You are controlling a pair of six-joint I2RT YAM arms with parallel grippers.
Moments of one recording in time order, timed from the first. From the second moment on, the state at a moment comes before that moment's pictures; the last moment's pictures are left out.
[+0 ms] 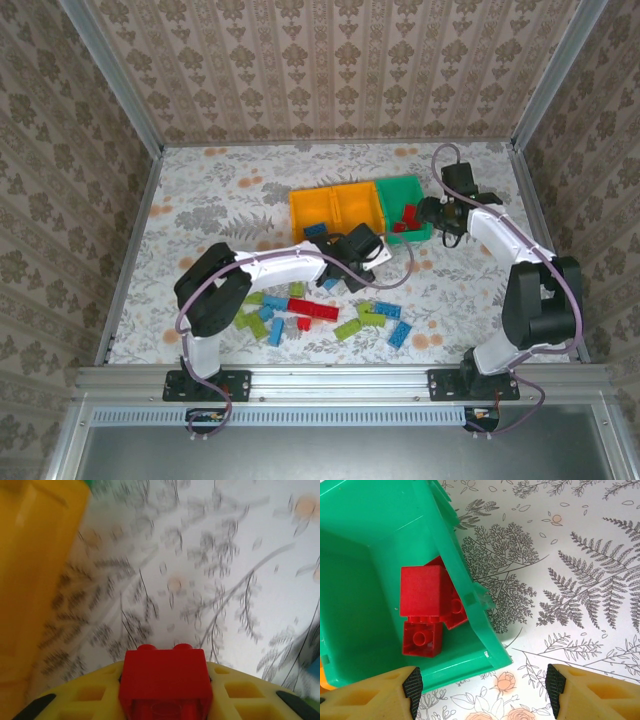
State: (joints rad) left arm -1.04 1.90 1.30 -0.44 -0.06 0.14; right arm 0.07 1.56 1.12 -0.58 0.01 0.42
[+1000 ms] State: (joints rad) left arm -0.82 2.34 1.99 -0.18 0.38 -0.30; right arm 0.13 1.20 0.72 -0.62 -0.12 0.63
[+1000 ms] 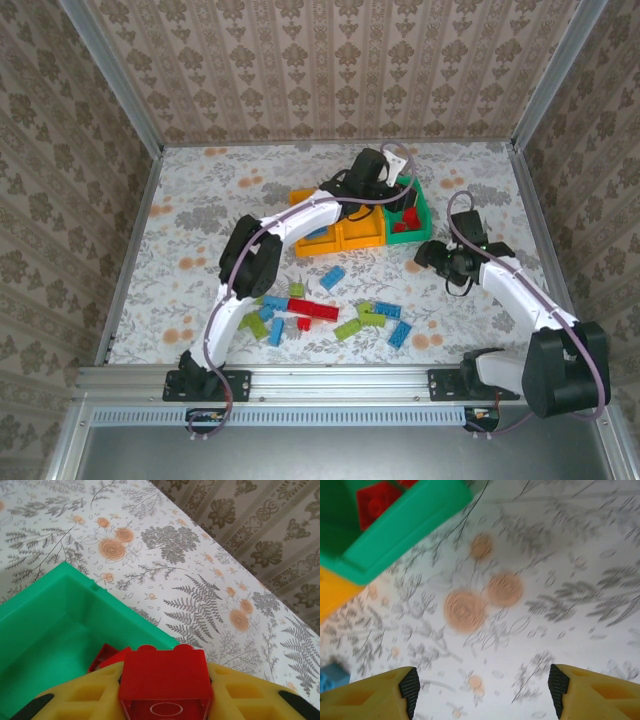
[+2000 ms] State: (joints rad) left arm -0.76 2.00 1.58 -0.13 0.26 -0.32; right arm 0.73 1.21 0.76 -0.77 -0.04 0.80
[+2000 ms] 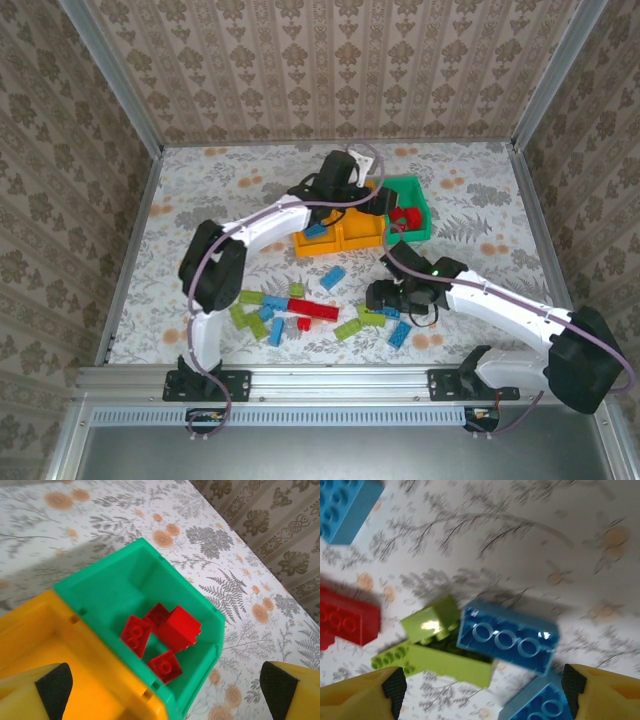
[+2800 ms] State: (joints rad) left arm -0.64 1.72 1.18 -0.10 0.11 -0.27; right arm 0.93 1.51 0.89 -0.80 0.03 1.03
